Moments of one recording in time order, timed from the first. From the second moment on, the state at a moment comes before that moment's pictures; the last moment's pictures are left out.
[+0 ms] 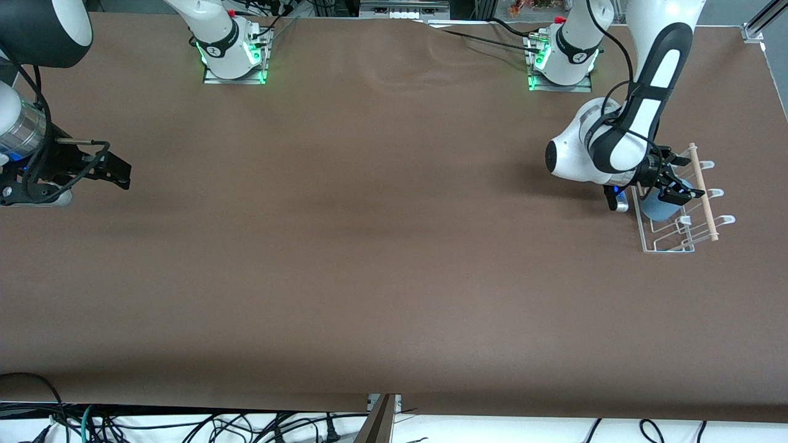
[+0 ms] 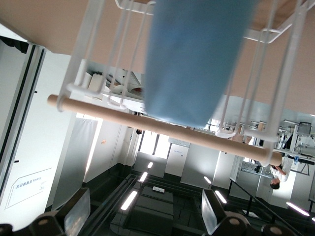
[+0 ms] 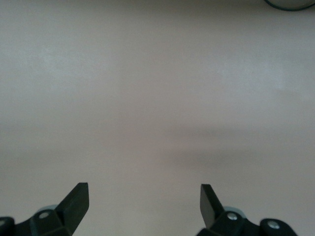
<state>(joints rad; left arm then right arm) -0.17 0.26 -0.05 -2.31 1.36 1.59 0.28 0.01 0.15 0.07 -1.50 -0.12 1.64 0.06</state>
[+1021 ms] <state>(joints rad) -0.15 0.20 -0.04 -1.68 0.17 1.50 -0.01 0.02 0.15 0.07 -1.50 -0.06 1.64 0.06</state>
